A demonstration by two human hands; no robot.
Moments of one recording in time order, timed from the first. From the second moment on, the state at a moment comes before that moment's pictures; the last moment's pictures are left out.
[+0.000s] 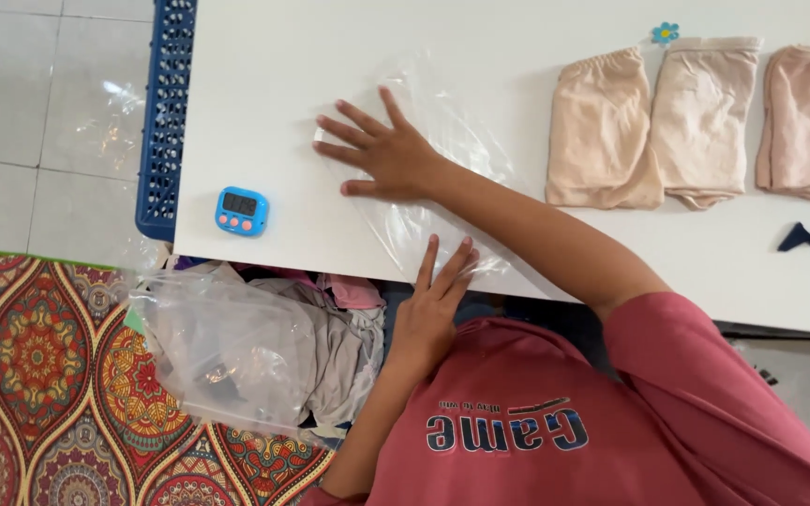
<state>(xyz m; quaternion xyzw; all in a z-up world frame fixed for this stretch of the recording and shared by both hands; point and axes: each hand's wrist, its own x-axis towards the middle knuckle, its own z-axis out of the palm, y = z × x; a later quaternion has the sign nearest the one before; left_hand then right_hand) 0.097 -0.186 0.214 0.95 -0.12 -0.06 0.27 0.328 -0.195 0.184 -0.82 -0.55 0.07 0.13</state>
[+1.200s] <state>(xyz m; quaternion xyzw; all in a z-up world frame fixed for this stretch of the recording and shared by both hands) 0.179 -0.165 0.214 0.95 0.02 0.02 0.32 0.313 -0.557 0.266 -0.83 -0.07 -0.07 0.54</state>
